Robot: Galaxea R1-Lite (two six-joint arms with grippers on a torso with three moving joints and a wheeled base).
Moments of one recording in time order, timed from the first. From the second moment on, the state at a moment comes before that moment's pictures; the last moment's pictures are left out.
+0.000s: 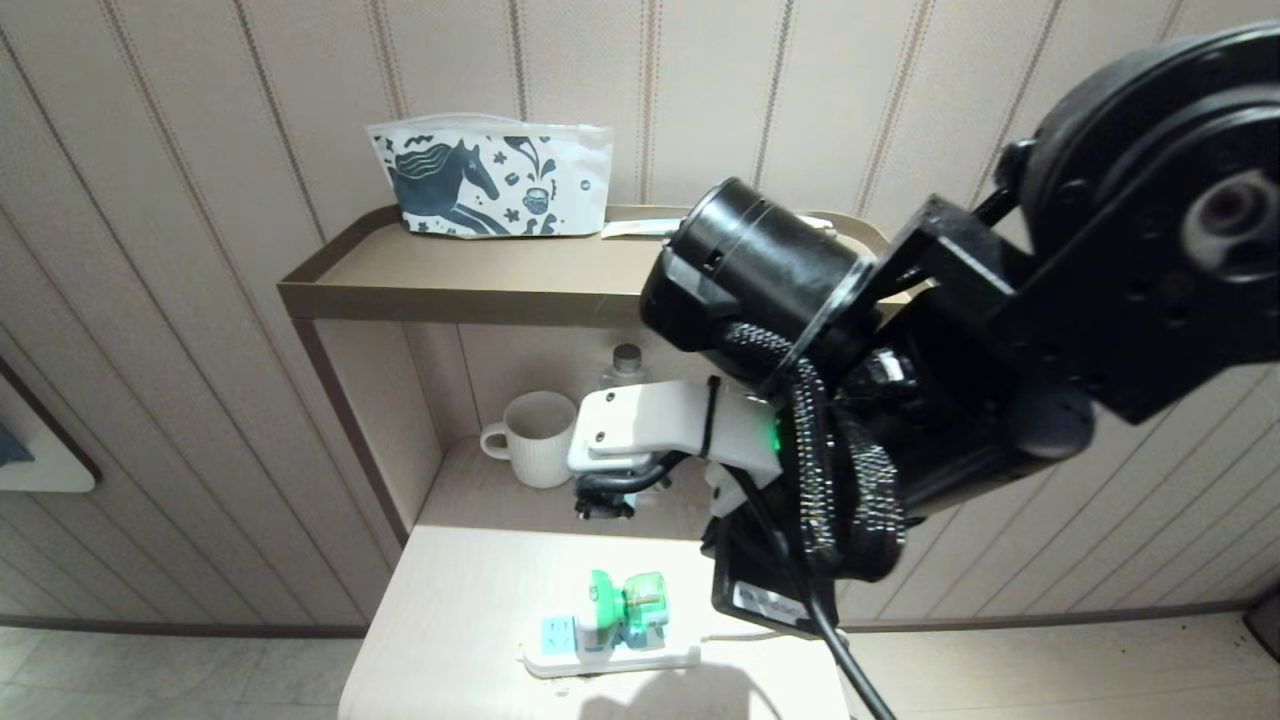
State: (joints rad) left arm 0.00 0.00 0.00 0.01 0.00 0.02; right arm 0.96 1.91 -1.95 1.09 -0.19 -0.45
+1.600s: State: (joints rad) left arm 0.00 0.00 0.00 0.01 0.00 0.01; right arm 0.99 2.12 -1.88 1.00 -0.18 -0.63
